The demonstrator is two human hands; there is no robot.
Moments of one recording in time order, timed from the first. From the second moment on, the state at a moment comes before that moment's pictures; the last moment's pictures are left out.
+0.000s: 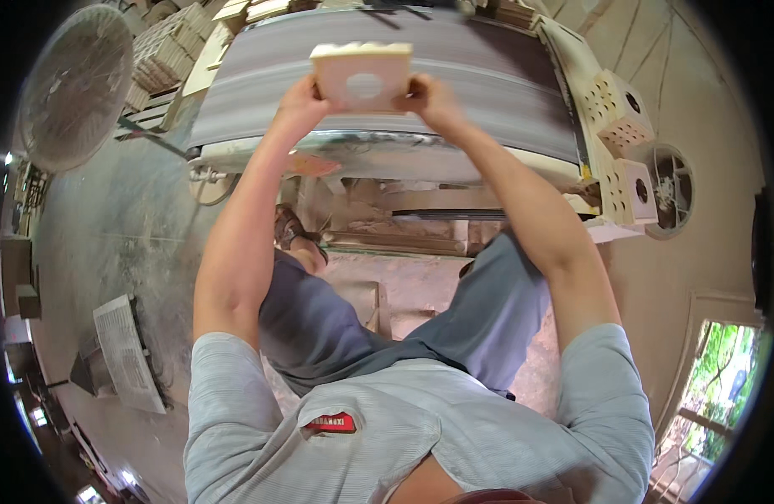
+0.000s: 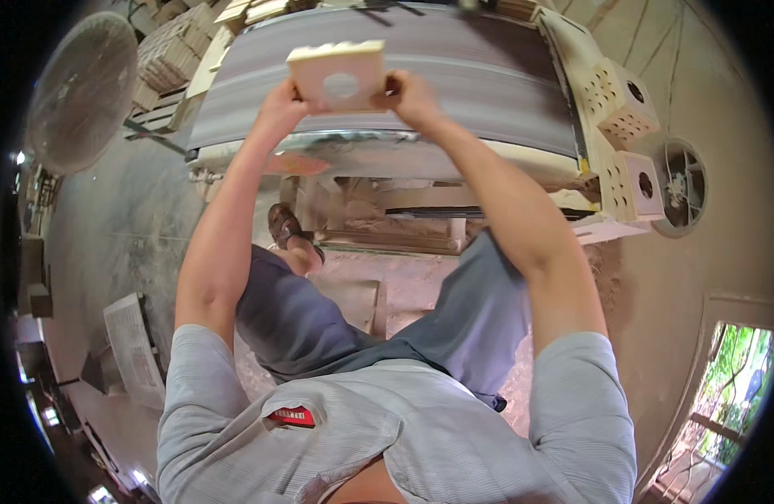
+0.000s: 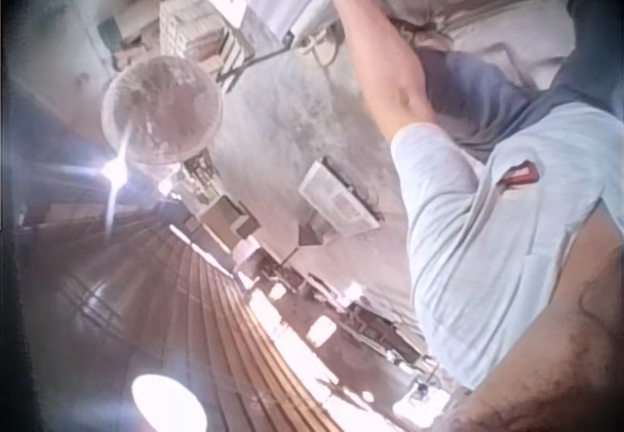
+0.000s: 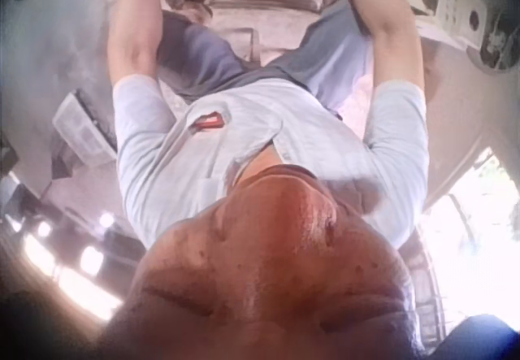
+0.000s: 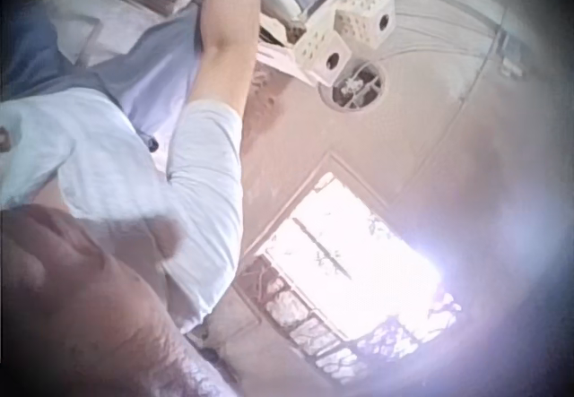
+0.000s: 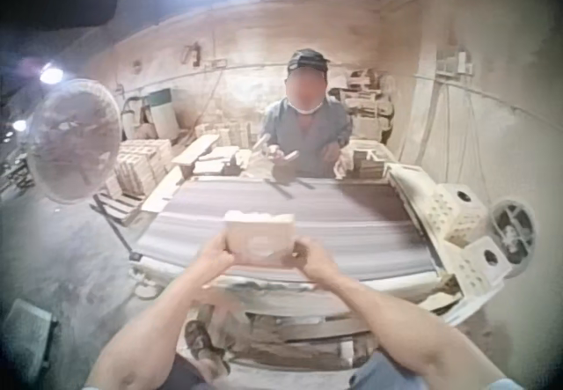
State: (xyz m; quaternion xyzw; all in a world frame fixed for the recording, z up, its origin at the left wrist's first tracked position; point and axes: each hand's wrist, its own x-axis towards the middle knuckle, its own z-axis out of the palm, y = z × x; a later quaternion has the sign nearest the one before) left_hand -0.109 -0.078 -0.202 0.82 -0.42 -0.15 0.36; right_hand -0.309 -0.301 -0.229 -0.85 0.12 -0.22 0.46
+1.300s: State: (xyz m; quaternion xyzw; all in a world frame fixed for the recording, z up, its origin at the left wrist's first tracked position) left_hand -0.236 -0.136 -0.117 0.58 -0.29 -0.35 0.68; right_hand -0.400 -0.309 -0.139 -0.30 0.17 -0.22 0.91
